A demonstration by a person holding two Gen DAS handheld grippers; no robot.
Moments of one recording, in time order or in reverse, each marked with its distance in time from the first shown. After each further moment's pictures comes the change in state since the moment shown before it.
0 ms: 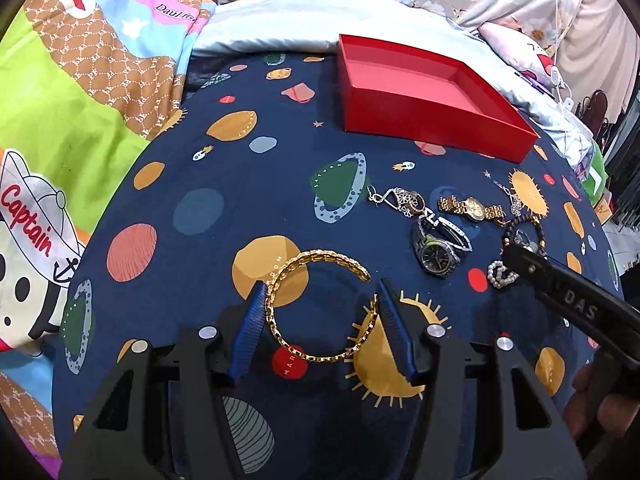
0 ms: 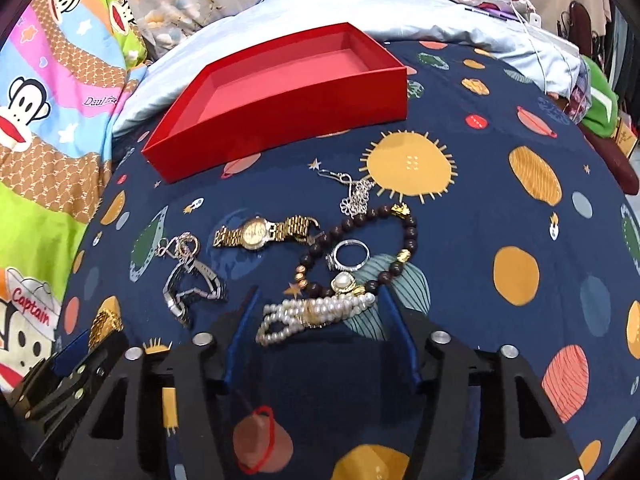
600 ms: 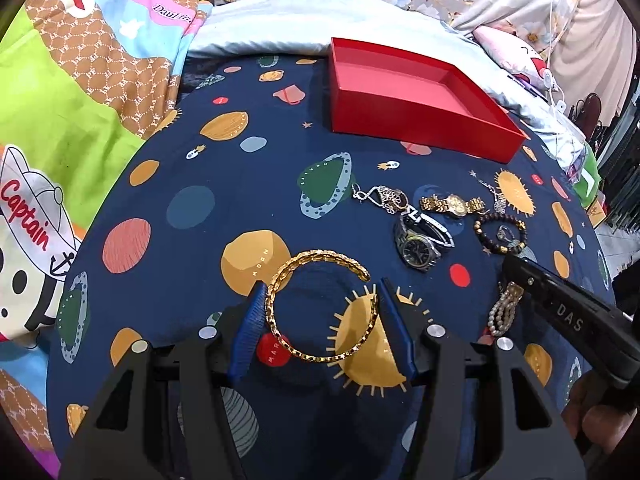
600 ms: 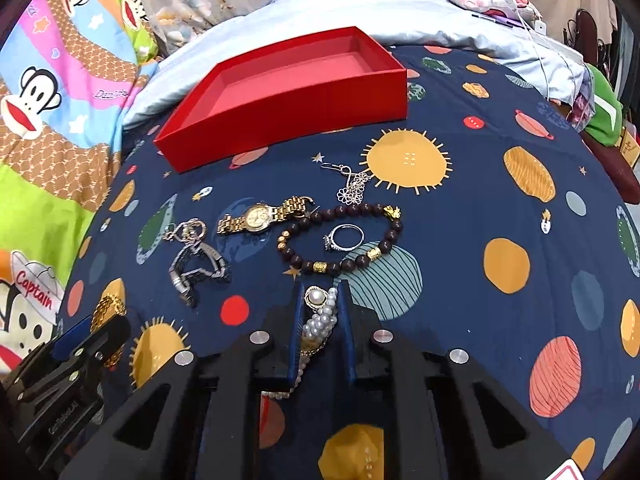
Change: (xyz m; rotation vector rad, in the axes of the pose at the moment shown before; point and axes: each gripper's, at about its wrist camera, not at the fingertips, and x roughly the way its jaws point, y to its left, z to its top) left arm -0.010 -0.007 -0.005 -0.004 -0.010 -0.024; right arm -0.015 -0.007 -0.011 -0.033 -0.010 0.031
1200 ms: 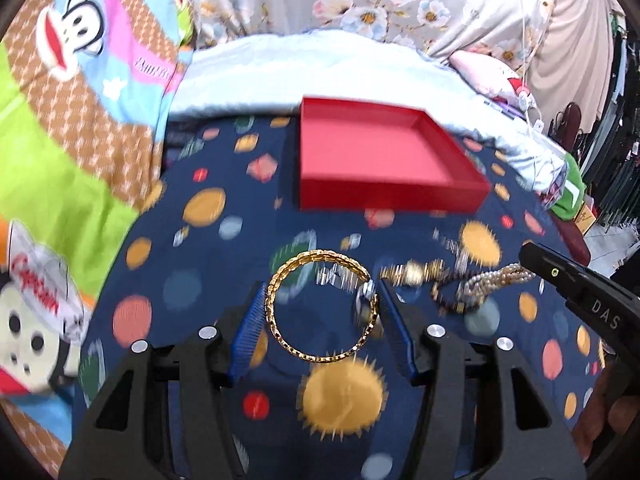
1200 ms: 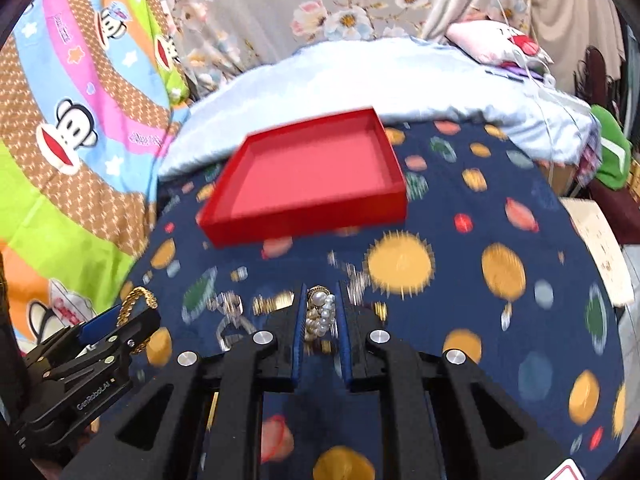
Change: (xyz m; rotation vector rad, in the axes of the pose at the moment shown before) left arm -0.030 -0.025 0.053 0.064 -0.130 -0.035; right arm -0.060 -0.009 0.057 -0.049 -0.164 0.089
